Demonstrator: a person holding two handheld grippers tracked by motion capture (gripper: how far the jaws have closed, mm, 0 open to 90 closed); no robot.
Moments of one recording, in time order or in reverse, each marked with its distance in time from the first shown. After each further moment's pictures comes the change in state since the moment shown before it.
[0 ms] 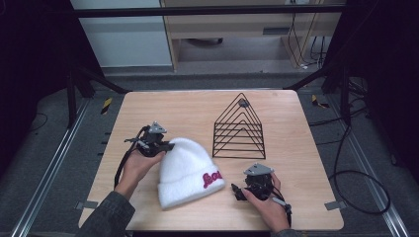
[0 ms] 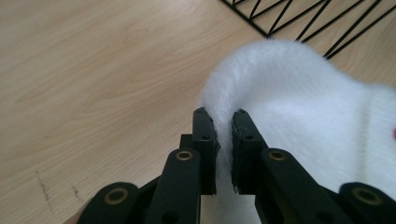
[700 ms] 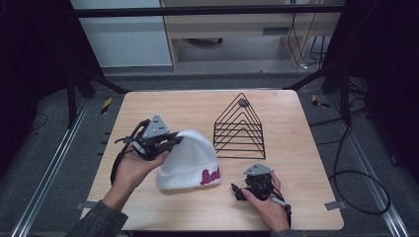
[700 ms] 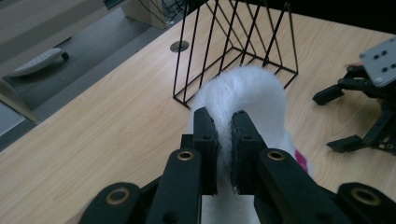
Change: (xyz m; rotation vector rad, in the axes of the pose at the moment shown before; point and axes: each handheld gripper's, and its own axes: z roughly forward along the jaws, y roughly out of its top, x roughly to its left) left arm -0.068 0.051 -0.096 -0.232 -0.013 0.222; right arm 0.000 0.000 0.000 0.000 -0.003 0.003
